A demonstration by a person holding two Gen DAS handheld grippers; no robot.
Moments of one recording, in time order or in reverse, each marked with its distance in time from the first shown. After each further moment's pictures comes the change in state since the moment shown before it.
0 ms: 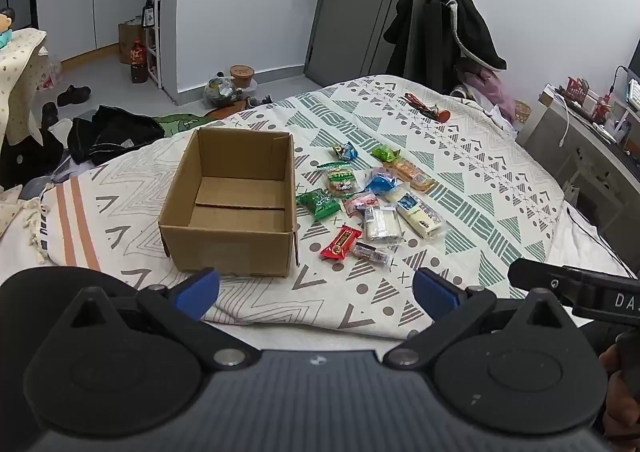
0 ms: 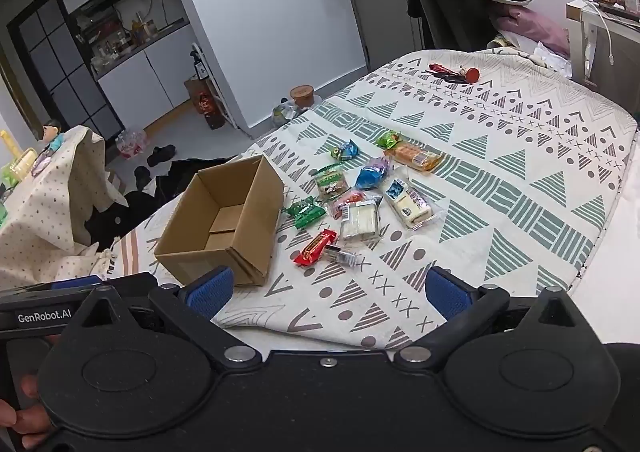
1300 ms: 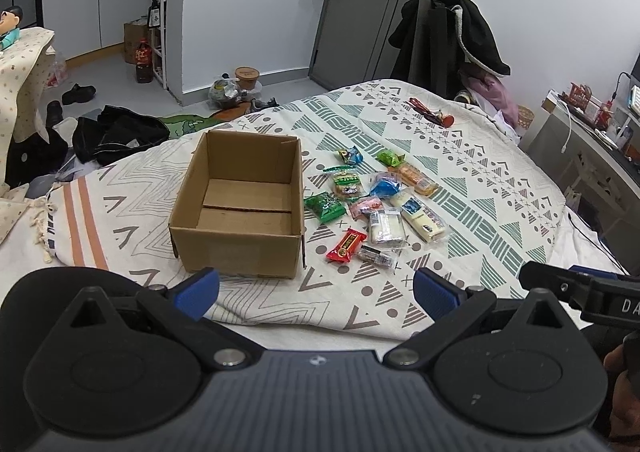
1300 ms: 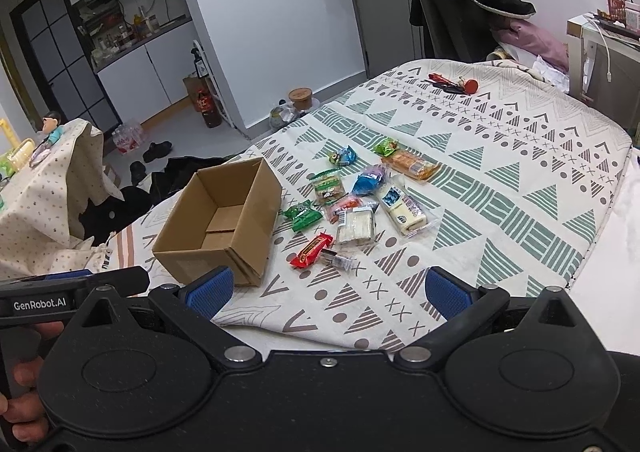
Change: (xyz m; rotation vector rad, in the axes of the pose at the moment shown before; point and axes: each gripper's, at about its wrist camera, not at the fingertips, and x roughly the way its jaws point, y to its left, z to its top) left arm -0.009 0.006 0.002 -0.013 -0.006 0.004; right arm -0.010 0.009 0.004 -0.040 -0.010 -0.022
